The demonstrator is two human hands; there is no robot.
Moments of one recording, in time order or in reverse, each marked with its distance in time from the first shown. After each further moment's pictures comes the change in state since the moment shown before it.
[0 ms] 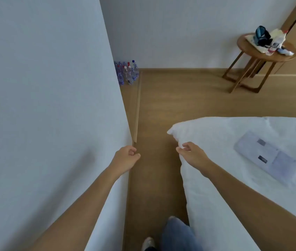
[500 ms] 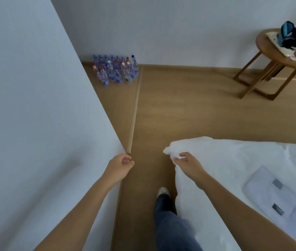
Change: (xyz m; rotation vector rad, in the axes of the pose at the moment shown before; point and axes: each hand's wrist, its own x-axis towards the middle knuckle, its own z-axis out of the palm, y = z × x) left_hand 0.211 0.072 0.013 0.029 0.031 -0.124; right_hand 0.219 -0.033 -0.061 0.063 -0.101 0.130
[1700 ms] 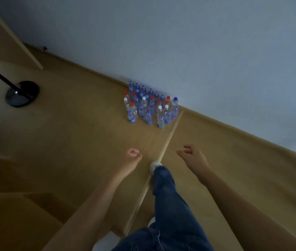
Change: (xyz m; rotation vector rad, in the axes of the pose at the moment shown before) left_hand 0.635 0.253 -0.300 -0.374 0.226 -0.267; right_hand 0.592 -0.577 -0.068 -0.113 -0.145 -0.217
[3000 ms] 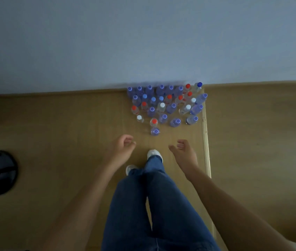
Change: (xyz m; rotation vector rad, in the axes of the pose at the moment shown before) left_hand 0.591 0.115 -0.324 0.404 -0.403 0.058; right_hand 0.404 -0.325 0.311 0.379 0.272 0.537
